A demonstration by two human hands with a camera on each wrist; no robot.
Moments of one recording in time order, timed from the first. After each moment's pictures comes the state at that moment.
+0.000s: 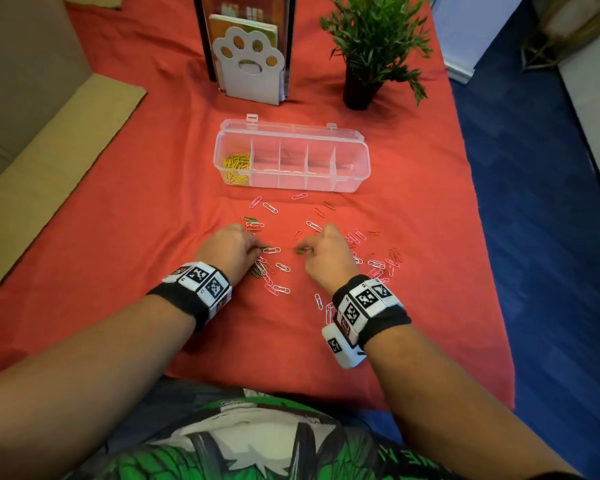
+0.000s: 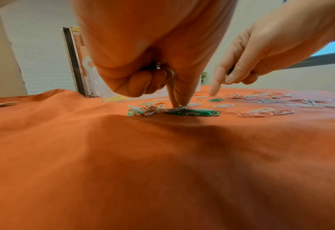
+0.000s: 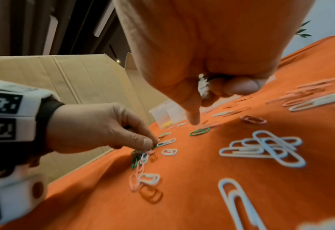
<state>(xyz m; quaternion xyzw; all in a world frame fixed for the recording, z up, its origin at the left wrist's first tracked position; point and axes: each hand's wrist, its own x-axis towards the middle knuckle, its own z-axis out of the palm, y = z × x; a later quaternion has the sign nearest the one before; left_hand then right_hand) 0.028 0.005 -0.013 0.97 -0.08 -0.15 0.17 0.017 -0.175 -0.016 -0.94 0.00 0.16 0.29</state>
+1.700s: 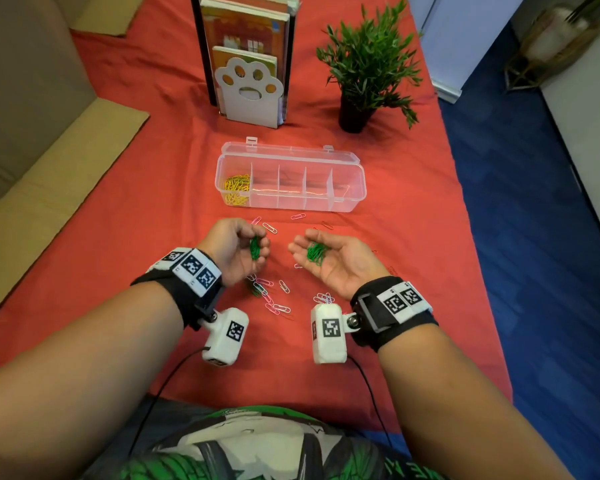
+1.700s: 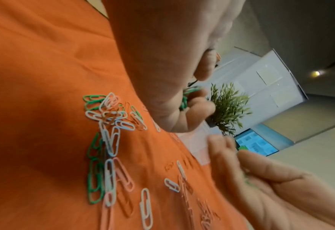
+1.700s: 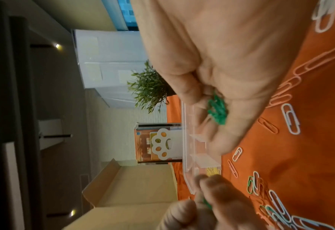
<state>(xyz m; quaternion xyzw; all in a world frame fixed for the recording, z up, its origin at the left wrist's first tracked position) 0.062 -0.003 0.026 0.50 0.25 -0.33 0.76 0.040 -0.189 0.025 -0.35 0.30 0.26 0.85</state>
